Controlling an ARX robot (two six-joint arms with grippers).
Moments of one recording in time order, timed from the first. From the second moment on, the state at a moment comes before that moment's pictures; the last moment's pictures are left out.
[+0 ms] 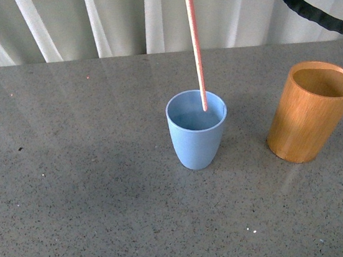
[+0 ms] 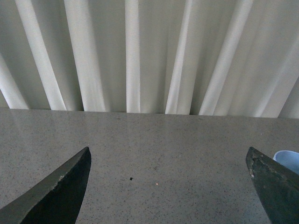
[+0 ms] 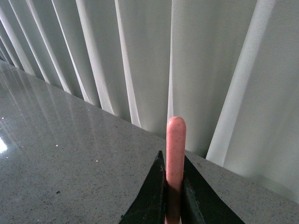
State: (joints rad) left arm 0.00 0.00 0.02 0.00 0.00 0.00; right arm 0.45 1.79 0.84 0.91 -0.22 0.03
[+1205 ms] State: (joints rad) left arm 0.00 0.00 0.02 0.00 0.00 0.00; right arm -0.06 1.20 0.42 0.53 0.08 0.04
